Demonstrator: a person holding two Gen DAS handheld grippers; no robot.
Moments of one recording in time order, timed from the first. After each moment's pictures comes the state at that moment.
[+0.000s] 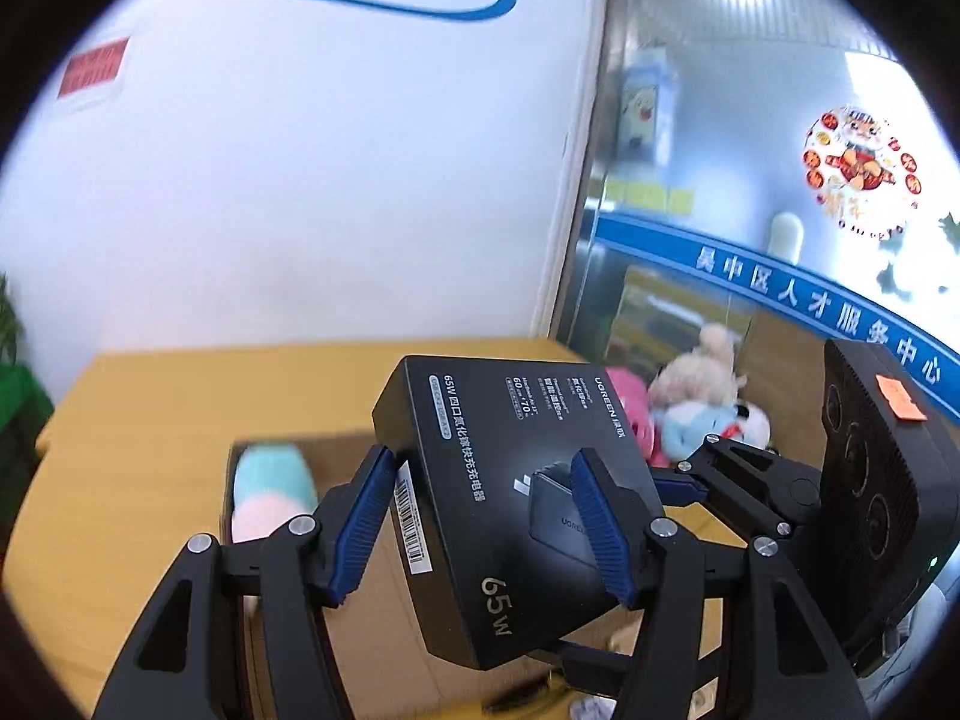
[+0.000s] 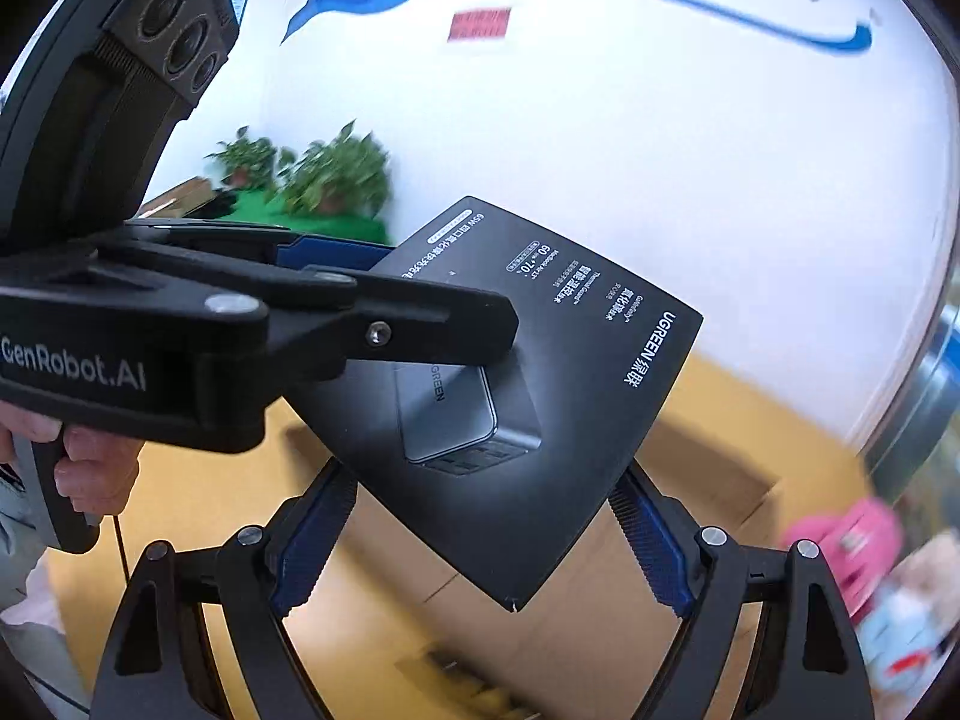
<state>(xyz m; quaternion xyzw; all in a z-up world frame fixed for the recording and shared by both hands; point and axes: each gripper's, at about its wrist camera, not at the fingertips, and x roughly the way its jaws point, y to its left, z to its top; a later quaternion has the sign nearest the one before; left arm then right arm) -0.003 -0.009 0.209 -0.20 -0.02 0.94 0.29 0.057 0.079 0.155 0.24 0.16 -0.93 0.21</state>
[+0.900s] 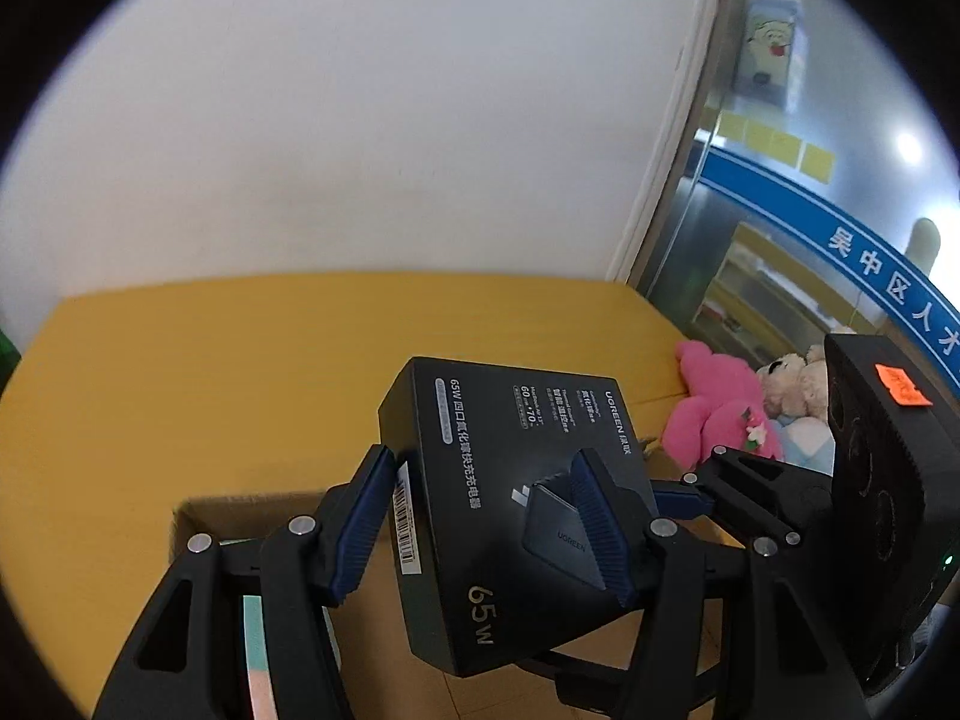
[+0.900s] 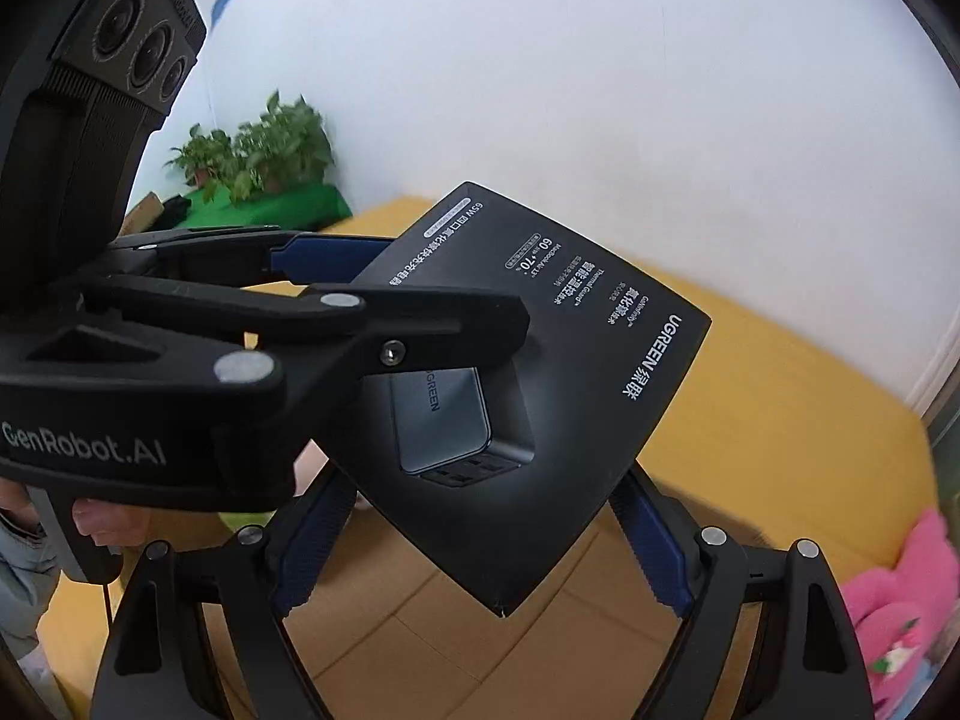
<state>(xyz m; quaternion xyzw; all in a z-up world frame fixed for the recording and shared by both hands) -0.247 0.032 0.119 -0.35 -0.04 0.90 0.24 -0.197 0.151 0.096 0.37 0.09 -0.89 0.24</state>
